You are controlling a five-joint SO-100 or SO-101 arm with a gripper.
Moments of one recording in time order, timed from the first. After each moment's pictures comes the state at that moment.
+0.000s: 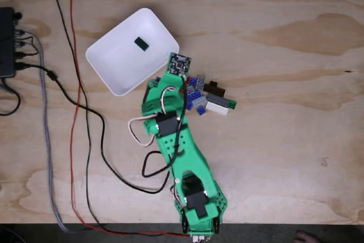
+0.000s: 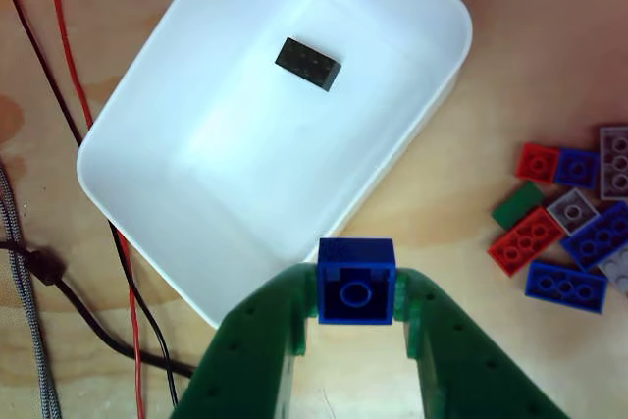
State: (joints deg) arm -21.8 105.8 83.3 75.3 -50.1
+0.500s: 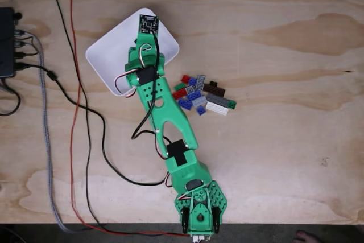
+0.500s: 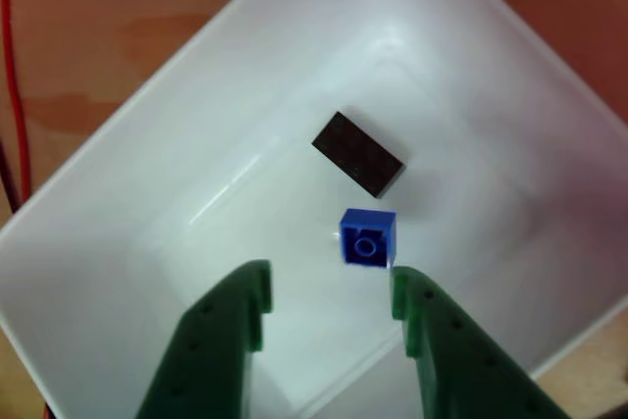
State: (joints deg) arm -23.6 76.0 71.5 57.0 -59.2
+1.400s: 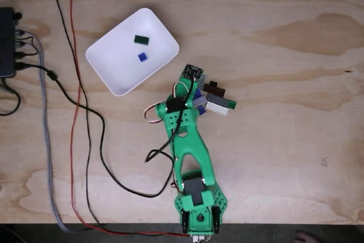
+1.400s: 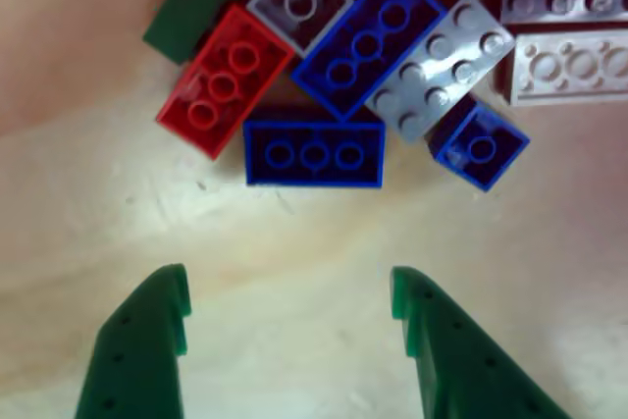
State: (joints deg) arm -12.9 100.5 120.6 65.2 -52.6
